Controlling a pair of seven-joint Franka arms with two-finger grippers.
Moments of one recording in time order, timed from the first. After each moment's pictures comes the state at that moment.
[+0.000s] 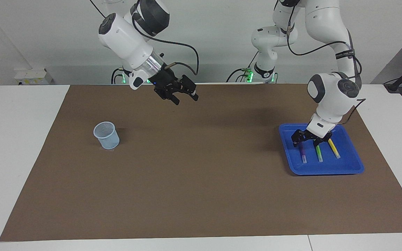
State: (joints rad) left arm 0.07 0.22 -0.08 -2.03 -0.02 2.31 0.08; right arm 0.11 -0.03 0.26 -1.88 0.64 2.10 0.45
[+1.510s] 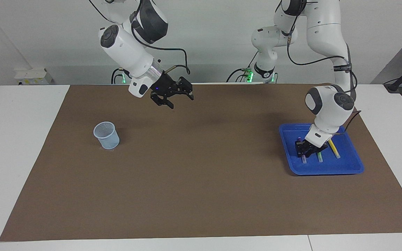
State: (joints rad) left arm 0.09 0.32 -0.08 -2.03 -0.02 2.44 0.13; right arm 0.09 -0.02 0.26 -1.92 0.59 2.01 0.13
